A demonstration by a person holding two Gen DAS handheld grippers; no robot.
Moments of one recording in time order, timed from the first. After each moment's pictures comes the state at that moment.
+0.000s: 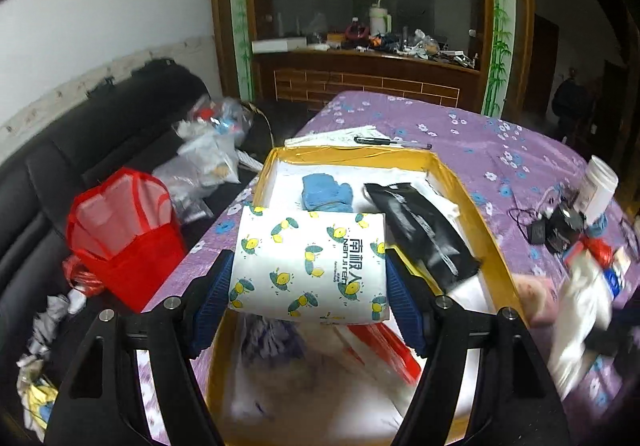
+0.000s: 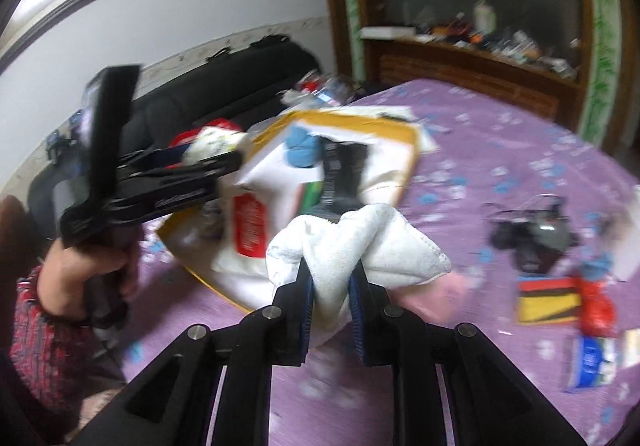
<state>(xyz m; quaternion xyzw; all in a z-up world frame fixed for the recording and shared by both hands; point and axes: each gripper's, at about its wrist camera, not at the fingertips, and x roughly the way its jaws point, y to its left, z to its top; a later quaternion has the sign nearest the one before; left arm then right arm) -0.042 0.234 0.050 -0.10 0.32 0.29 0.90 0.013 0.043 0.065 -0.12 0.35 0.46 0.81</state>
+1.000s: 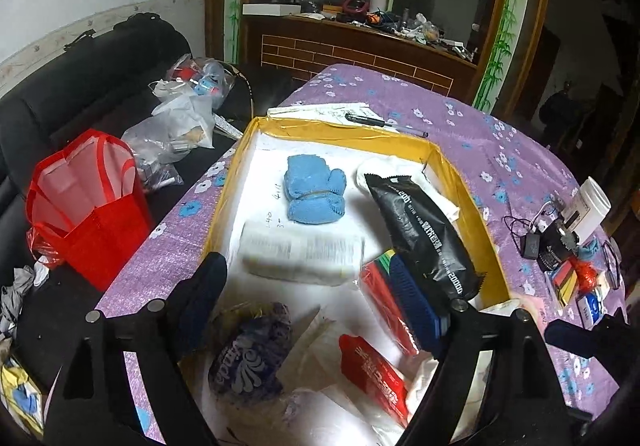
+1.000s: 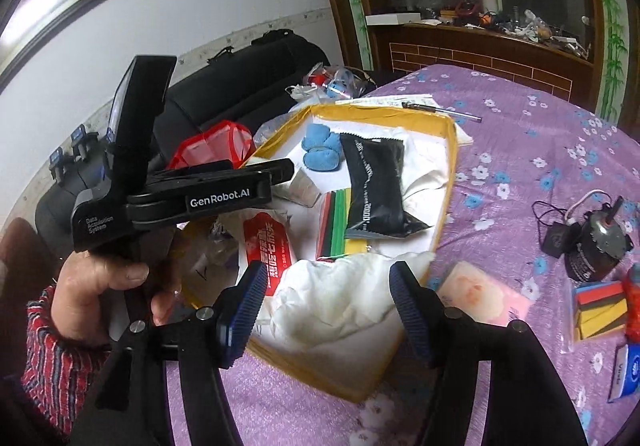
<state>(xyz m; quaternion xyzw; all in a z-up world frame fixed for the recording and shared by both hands) -0.024 0.256 0.039 -0.16 0.34 0.26 0.89 0.023 0.080 0.052 -0.09 0.37 0.46 0.80</state>
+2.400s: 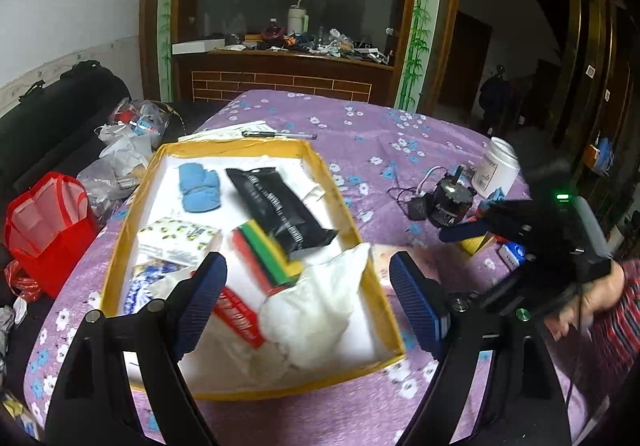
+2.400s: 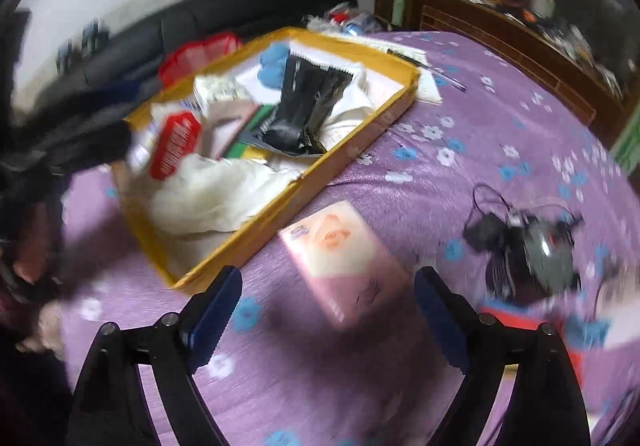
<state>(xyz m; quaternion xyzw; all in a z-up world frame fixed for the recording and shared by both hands) -0.053 0.146 0.070 -0.11 0.30 0.16 0.93 0.083 0.040 0.028 -0.28 0.40 0.48 0.73</state>
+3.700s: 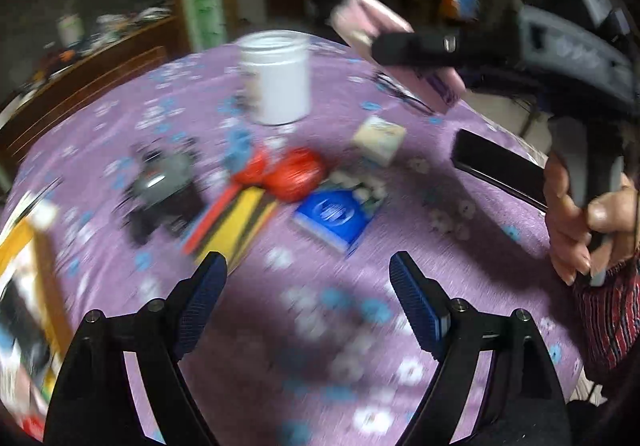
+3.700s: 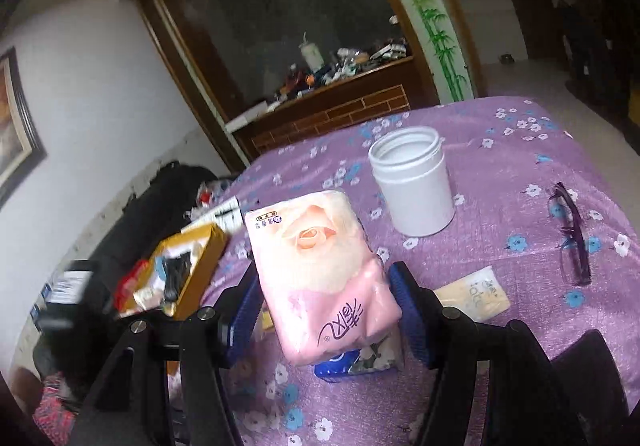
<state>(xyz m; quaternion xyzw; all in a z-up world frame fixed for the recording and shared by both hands) 0.108 -0.068 0.042 0.08 0.42 -0.15 0.89 0.129 -0.249 0.078 0.13 0.32 0.30 0.89</state>
